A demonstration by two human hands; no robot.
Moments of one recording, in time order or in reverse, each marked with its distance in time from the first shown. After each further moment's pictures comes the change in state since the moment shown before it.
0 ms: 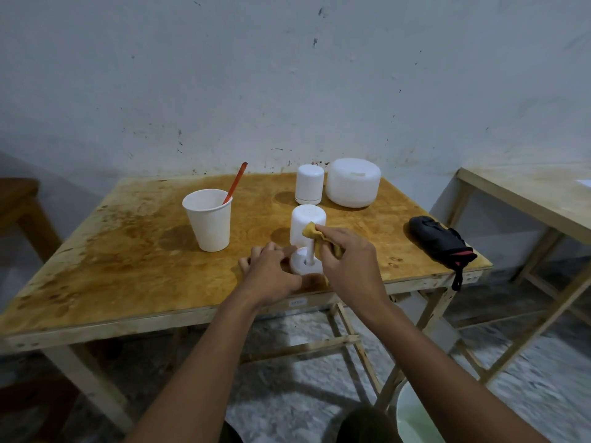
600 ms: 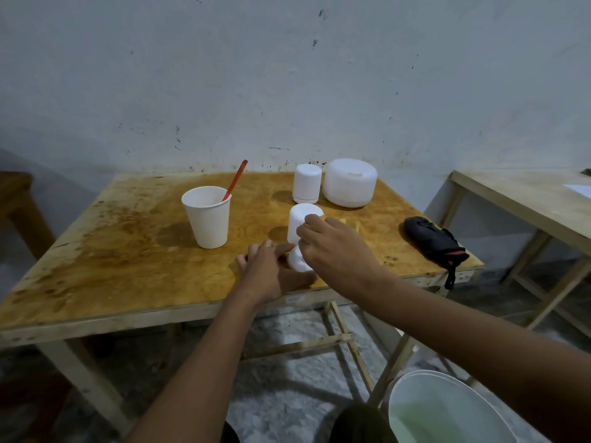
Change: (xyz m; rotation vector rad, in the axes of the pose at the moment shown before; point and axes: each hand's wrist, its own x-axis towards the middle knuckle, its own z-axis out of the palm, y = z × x) left_hand -0.001 -0.005 0.004 -0.018 0.068 0.009; right_hand 0.022 -0.018 -0.010 -1.040 -0.289 -0.903
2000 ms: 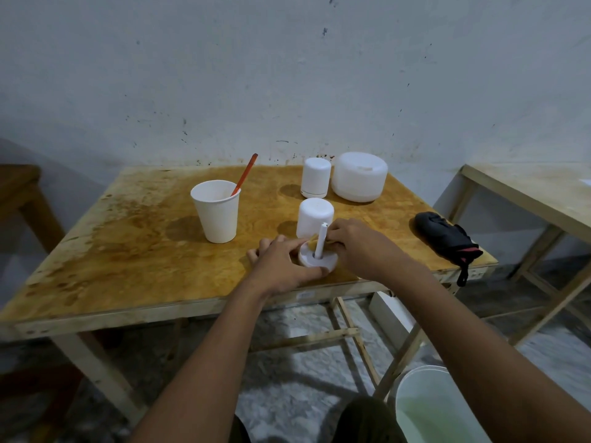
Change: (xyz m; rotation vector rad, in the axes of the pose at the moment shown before) left_hand 0.001 0.005 -0.008 -0.039 -0.089 0.032; right_hand -0.009 0.026 0.029 0.653 -0.406 0.434
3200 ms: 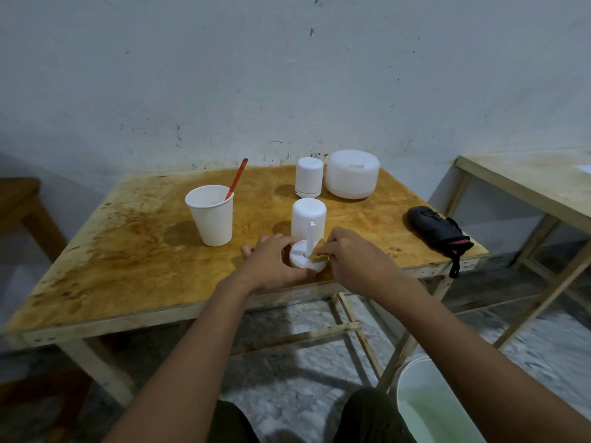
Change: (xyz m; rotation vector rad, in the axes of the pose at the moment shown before) left_hand 0.009 -0.006 -0.010 0.093 -0.036 0.074; right_hand -0.027 -0.015 0.006 0.037 0.071 0.015
